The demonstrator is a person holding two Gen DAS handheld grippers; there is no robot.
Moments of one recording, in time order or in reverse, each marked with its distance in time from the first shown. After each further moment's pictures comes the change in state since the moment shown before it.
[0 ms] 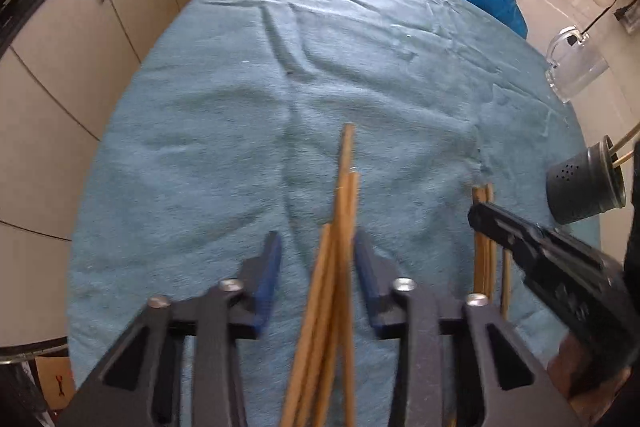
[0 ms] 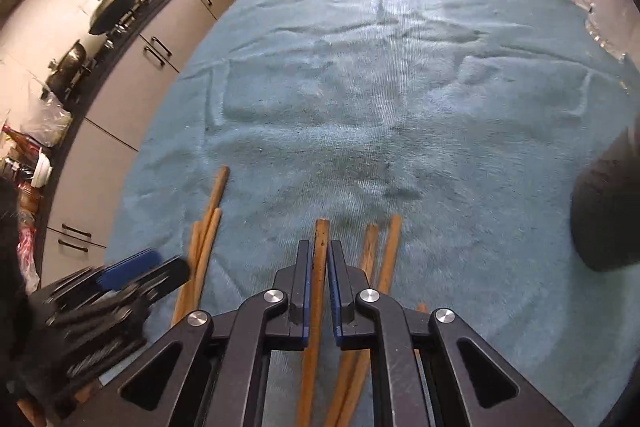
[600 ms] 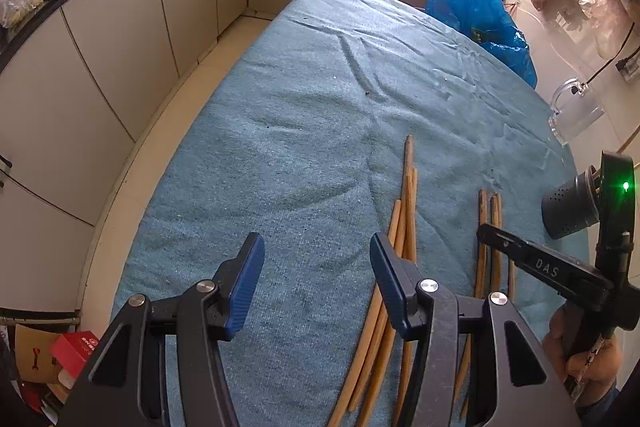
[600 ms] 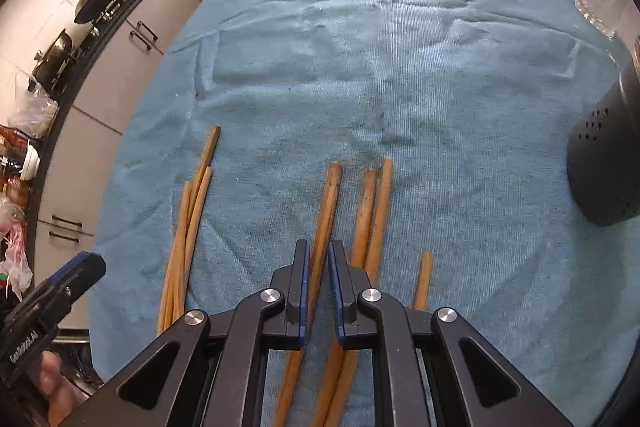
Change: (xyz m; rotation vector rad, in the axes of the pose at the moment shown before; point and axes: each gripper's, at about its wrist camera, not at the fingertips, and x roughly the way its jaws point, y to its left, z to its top) left arm -0.053 0.063 -0.042 -0.129 -0.123 0.000; right arm 0.016 0.012 -0.006 0.012 0.083 -0.077
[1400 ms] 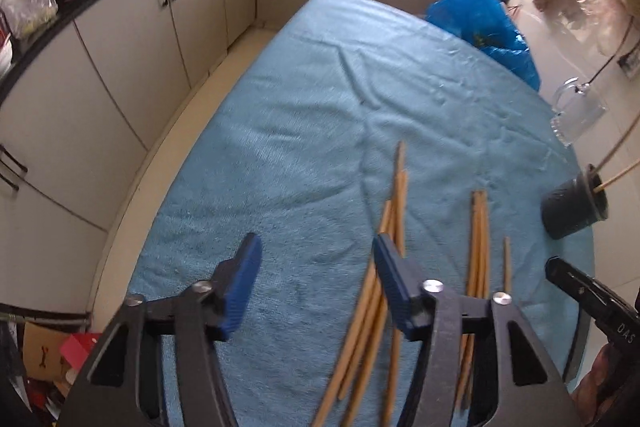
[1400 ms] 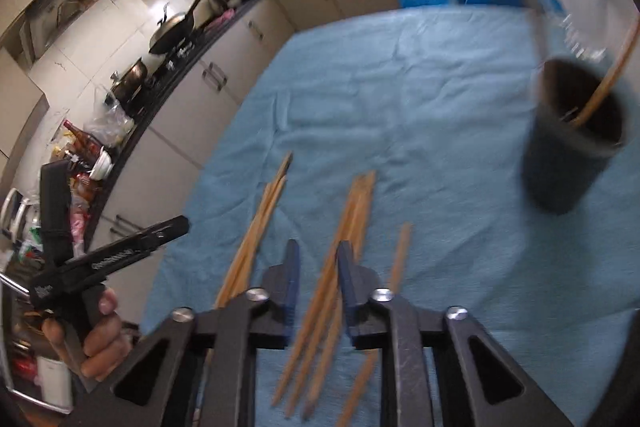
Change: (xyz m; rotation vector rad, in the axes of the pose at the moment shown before) left arm -0.012 -0.007 -0.006 -0.002 -0.025 0.046; right arm -0.076 -0.022 -0.043 -0.046 -0.148 0.255
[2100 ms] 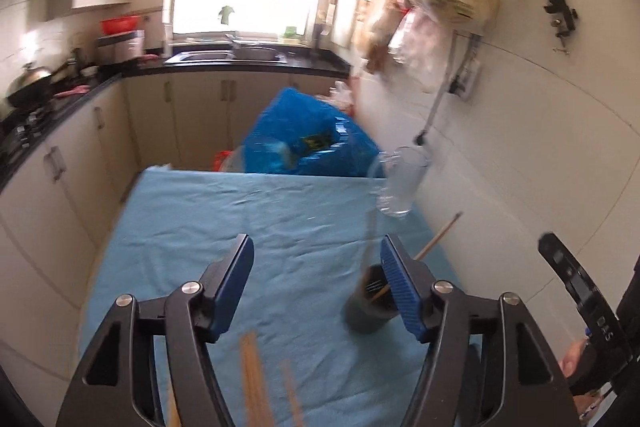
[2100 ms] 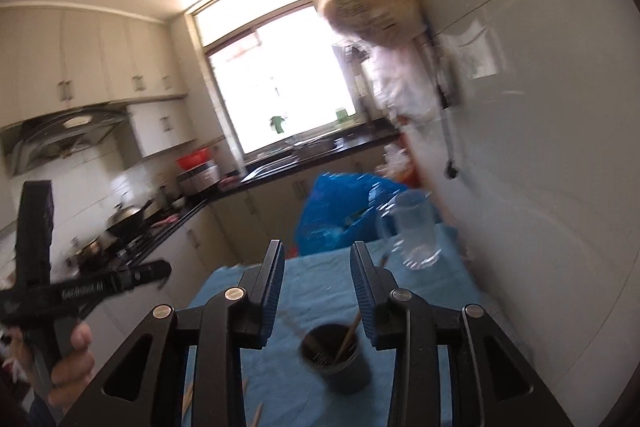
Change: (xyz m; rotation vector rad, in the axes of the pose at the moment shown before) left arm -0.156 -0.218 0.039 0.338 -0.418 -0.263; right arm -0.259 -0.045 -0.024 -0.034 -0.793 -0.248
